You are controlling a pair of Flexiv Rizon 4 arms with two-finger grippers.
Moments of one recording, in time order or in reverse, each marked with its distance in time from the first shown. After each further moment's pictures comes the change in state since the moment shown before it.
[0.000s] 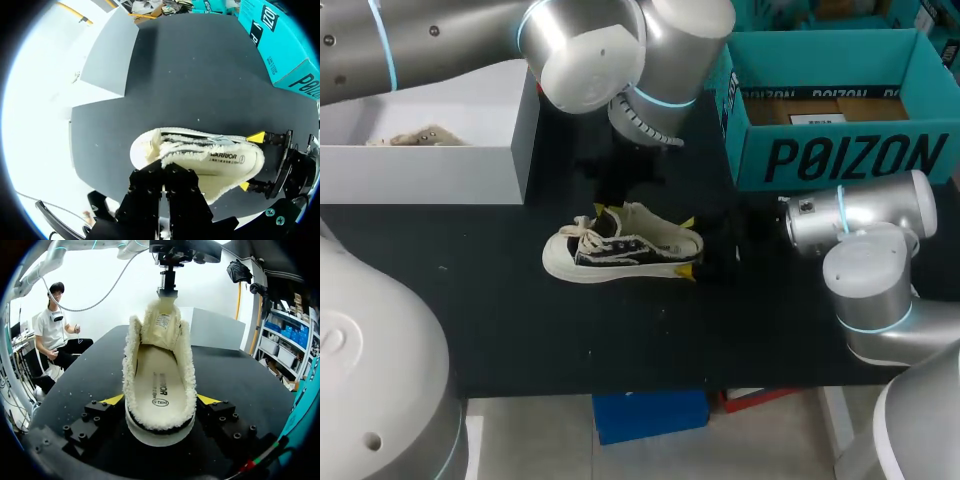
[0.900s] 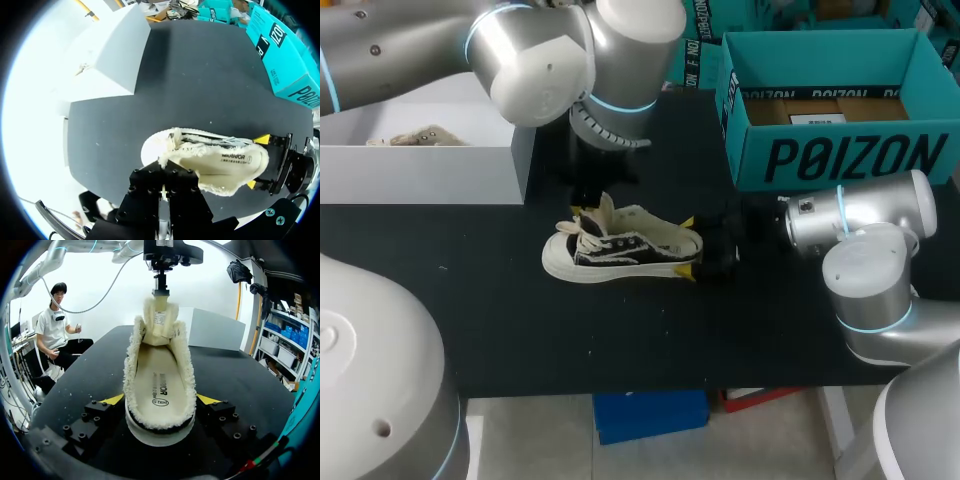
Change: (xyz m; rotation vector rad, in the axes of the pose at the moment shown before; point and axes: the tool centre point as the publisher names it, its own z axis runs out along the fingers) left arm -0.034 0.005 0.007 0.042 0.063 -0.059; right arm 0.000 0.001 0.000 -0.001 0.000 0.000
